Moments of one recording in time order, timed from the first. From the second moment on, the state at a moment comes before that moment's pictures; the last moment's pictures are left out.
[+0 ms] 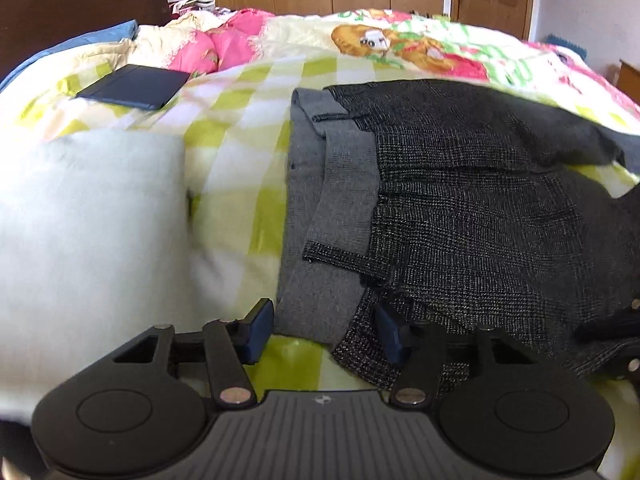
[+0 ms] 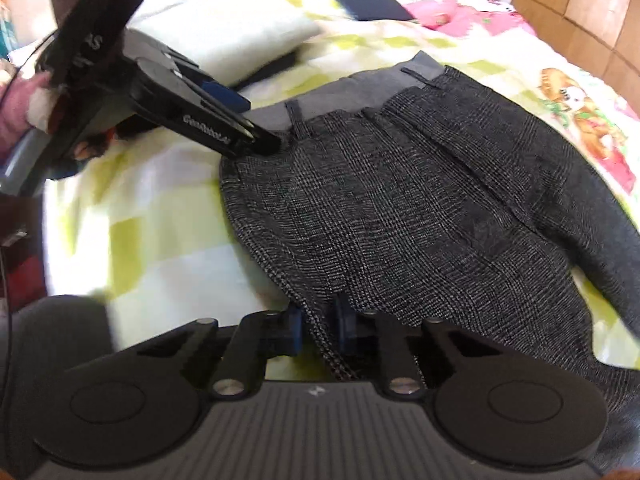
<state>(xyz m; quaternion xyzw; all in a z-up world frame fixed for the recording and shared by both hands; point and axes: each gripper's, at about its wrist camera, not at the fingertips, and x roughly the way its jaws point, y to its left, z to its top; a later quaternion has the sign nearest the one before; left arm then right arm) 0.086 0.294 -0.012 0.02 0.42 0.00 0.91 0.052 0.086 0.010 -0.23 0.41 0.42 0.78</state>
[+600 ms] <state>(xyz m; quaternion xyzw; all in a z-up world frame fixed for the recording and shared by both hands) 0.021 0.217 0.046 0.10 0.36 0.03 0.93 0.031 -0.144 0.056 0.00 0.41 0.18 0.90</state>
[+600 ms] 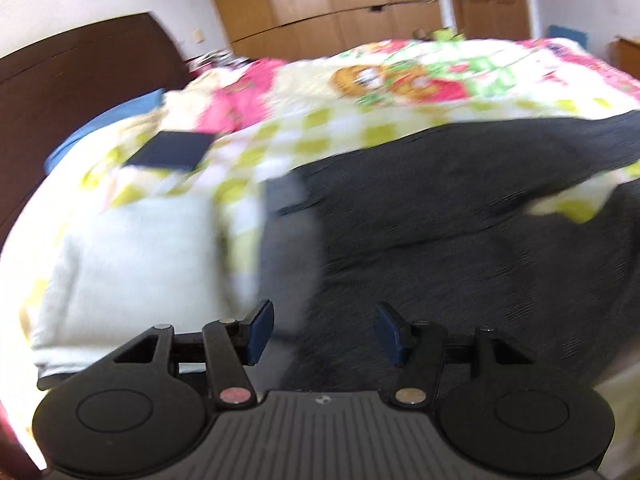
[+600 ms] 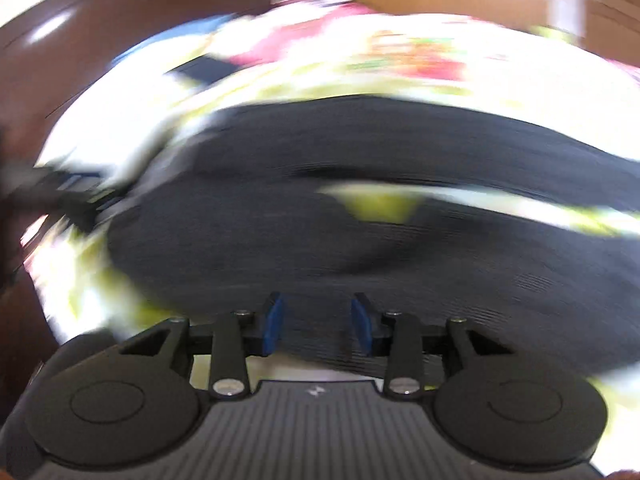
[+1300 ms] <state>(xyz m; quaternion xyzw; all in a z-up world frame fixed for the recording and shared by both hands) 0.078 -0.058 0.022 0.15 0.40 -0.24 0.87 0.099 -0.473 -0.011 0.40 0.30 -0.15 0.86</state>
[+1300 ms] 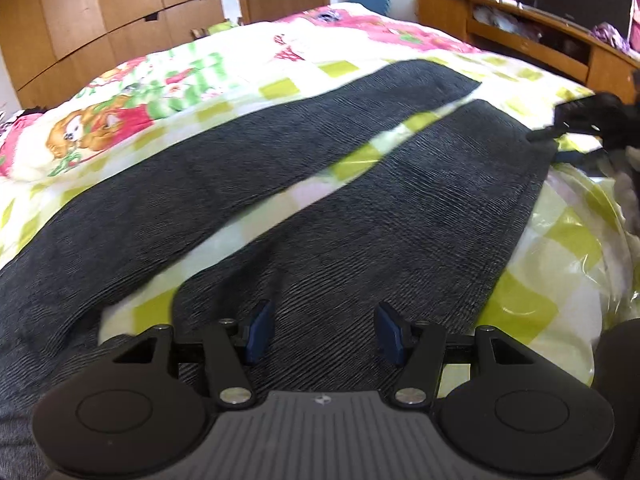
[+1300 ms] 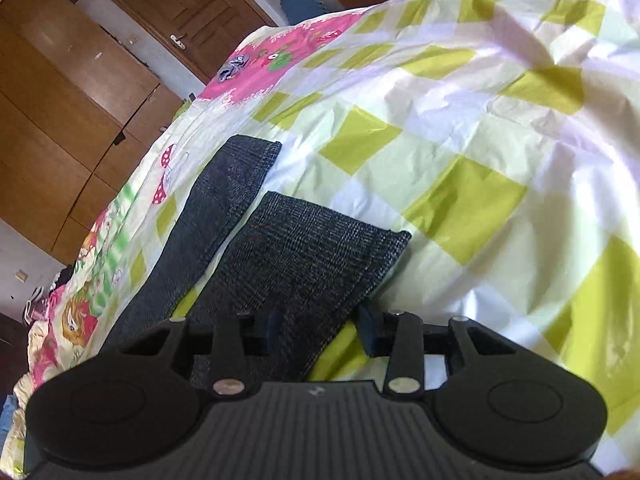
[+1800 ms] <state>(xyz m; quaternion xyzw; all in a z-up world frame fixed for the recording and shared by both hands) 0.078 -0.096 0.003 0.16 0.41 -0.26 0.86 0.004 -0.504 0.009 0.33 0.32 -0.20 0.87</state>
